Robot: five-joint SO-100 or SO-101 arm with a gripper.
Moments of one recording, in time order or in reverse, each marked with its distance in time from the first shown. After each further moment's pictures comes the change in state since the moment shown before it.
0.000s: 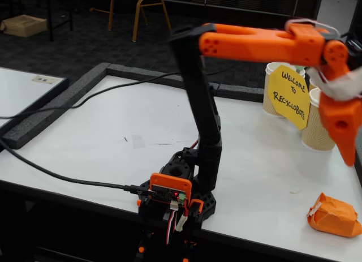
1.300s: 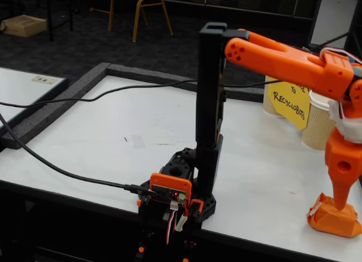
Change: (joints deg) arm 12.3 -13.4 -4.0 4.8 -2.4
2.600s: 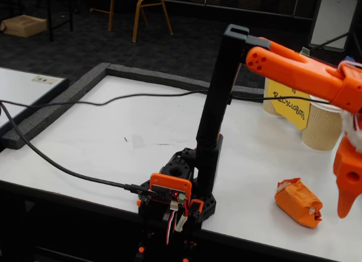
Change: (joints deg) arm -0.6 -9.1 -9.8 4.7 0.1
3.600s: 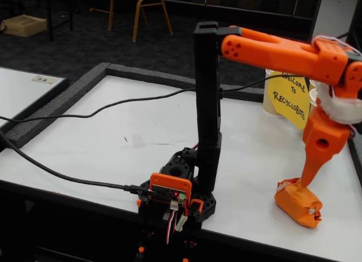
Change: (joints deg) arm -5.1 12.7 9.2 14.0 1.3
